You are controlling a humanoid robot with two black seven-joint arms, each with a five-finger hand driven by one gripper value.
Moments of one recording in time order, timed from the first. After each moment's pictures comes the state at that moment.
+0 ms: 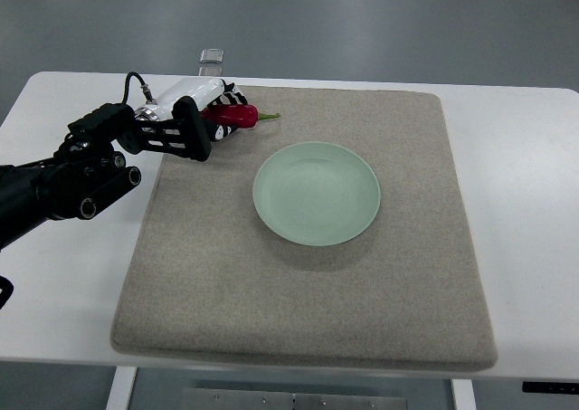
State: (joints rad) left arm -0.98 0.29 -0.31 -0.63 1.45 0.25 -0.28; right arm 0.03 0.00 0.02 0.12 -0.13 0.00 0.07
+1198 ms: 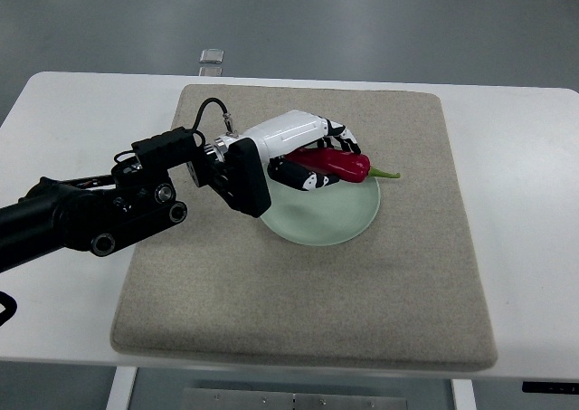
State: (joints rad) left arm -0.94 0.32 -0.28 -1.09 1.46 0.18 -0.38; right arm 0.03 0.00 0.02 0.12 -0.13 0.00 0.07
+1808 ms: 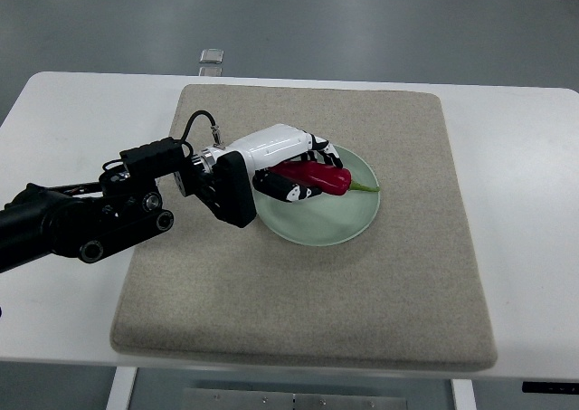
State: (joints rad) left arm -0.92 0.36 -0.24 -1.08 1.46 0.18 -0.39; right arm 0.03 0.00 0.02 0.12 -0.13 0.00 0.07
